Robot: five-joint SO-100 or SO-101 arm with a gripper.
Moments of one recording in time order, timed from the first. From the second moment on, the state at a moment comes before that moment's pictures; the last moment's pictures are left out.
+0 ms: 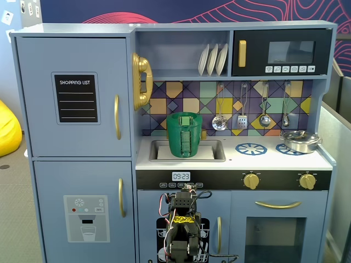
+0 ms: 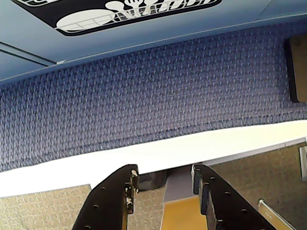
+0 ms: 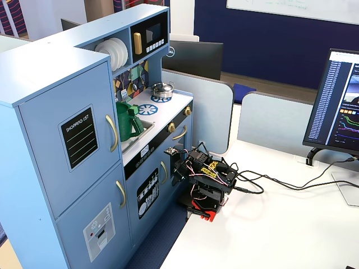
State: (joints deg) arm 2.3 182.6 171.9 77.2 -86.5
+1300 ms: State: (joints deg) arm 4.5 160.9 126.7 40.4 -98.7
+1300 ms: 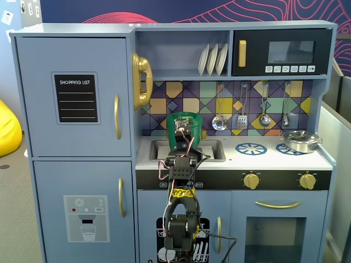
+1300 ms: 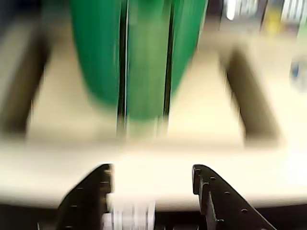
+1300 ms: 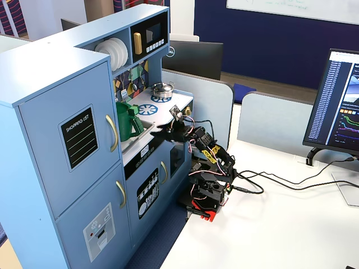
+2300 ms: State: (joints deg) arm 4.5 132.3 108.6 17.8 -97.0
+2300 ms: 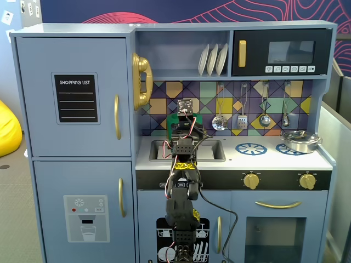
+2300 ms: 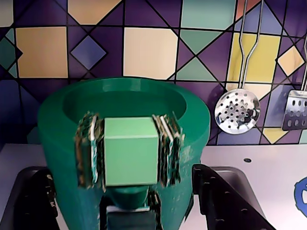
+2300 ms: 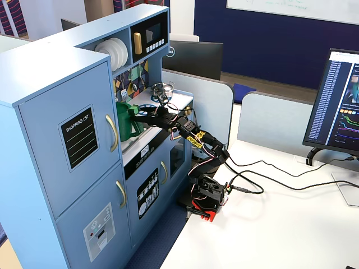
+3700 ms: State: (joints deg) arm 1.8 116.8 89.2 17.8 -100.5
